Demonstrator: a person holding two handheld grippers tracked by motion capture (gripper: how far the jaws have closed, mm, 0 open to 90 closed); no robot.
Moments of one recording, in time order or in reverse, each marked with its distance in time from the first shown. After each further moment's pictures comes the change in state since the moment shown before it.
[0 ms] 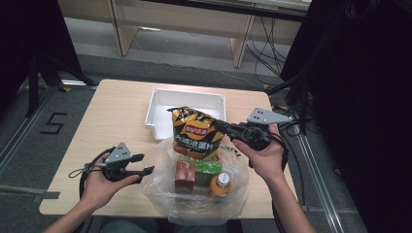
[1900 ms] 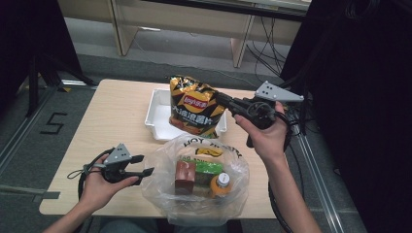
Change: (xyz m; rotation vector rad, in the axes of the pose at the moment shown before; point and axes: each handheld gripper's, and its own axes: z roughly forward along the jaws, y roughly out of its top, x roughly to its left) left arm -0.003 -0.001 -0.003 0.001 -0.012 -0.017; right arm -0.003 0.059 -0.002 -0.151 -0.019 -0.022
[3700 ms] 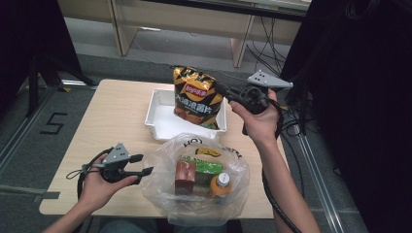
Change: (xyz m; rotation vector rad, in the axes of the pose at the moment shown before) left arm 0.001 0.001 -0.003 -0.011 0.009 0.010; right arm -0.031 0.002 0.030 0.030 -0.069 0.031
